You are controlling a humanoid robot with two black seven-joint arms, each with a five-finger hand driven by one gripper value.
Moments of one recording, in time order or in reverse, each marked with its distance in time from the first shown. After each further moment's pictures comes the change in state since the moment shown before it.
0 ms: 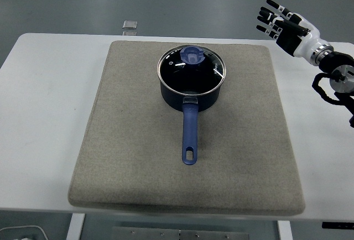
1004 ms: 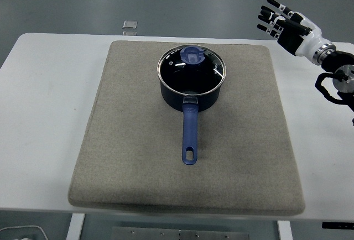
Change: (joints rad) left arm -0.002 0.000 0.000 0.005 -0.001 0.002 0.000; right arm 0.003 -0.014 -0.006 0.005 -0.009 0.033 0.000
